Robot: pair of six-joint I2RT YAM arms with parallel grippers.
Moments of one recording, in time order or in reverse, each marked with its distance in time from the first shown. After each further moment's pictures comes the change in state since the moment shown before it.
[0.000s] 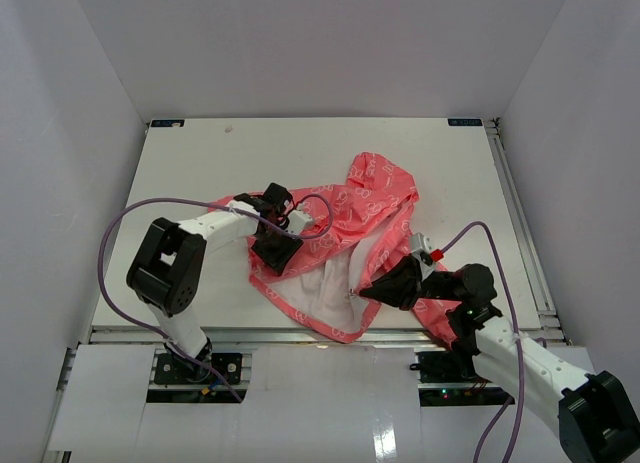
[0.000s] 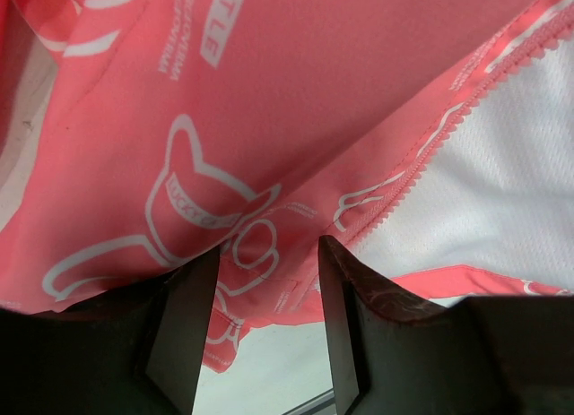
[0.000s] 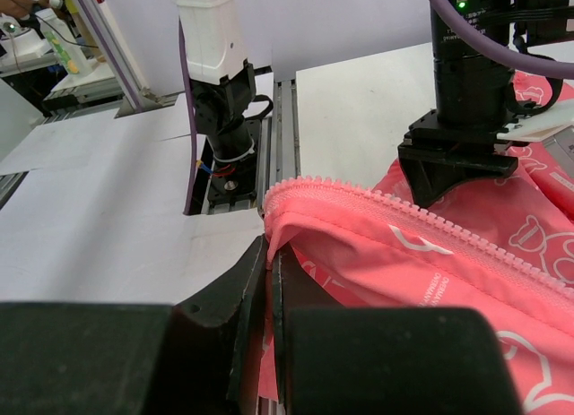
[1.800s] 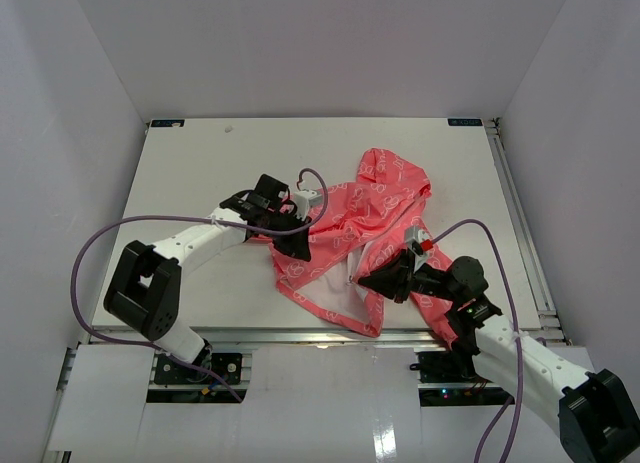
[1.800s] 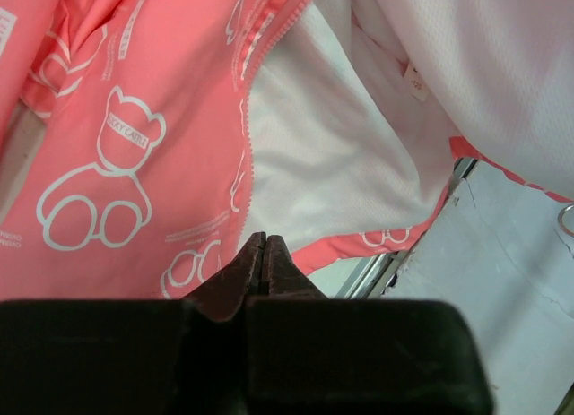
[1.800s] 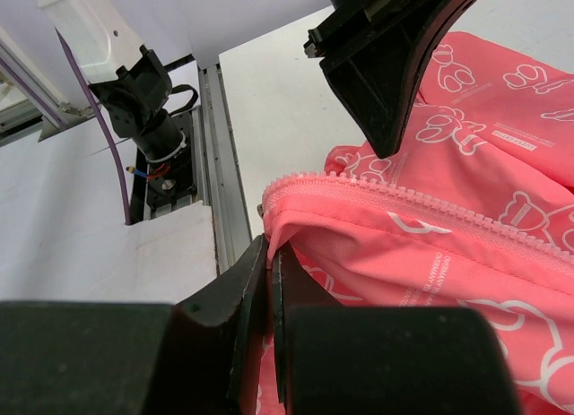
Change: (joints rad) left arm -0.017 -0.183 -0.045 0.229 0.407 -0.286; right arm 0.000 0.010 0.016 -0.215 0.194 -0.092
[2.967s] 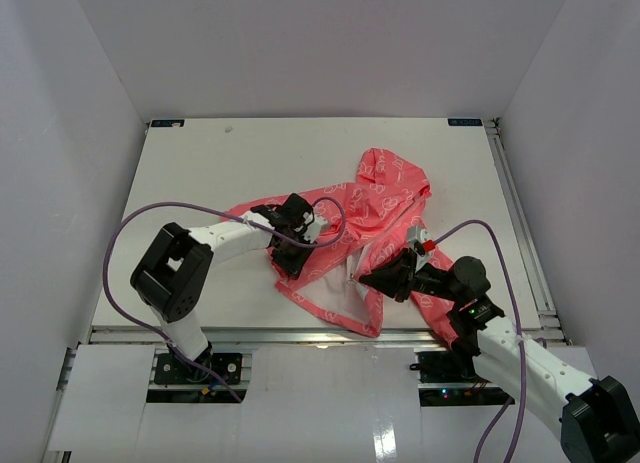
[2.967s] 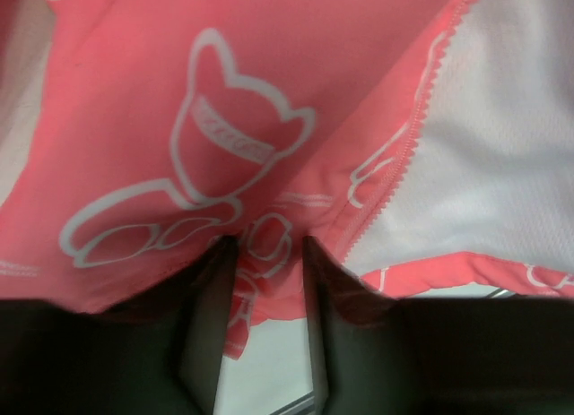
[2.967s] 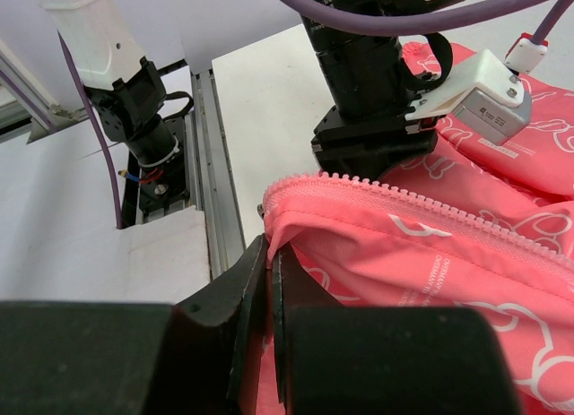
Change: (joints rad) left arm -0.132 0.171 0.011 -0.111 -0.421 0.024; right arm 0.000 -0.040 0.014 -0.043 0.017 -0.022
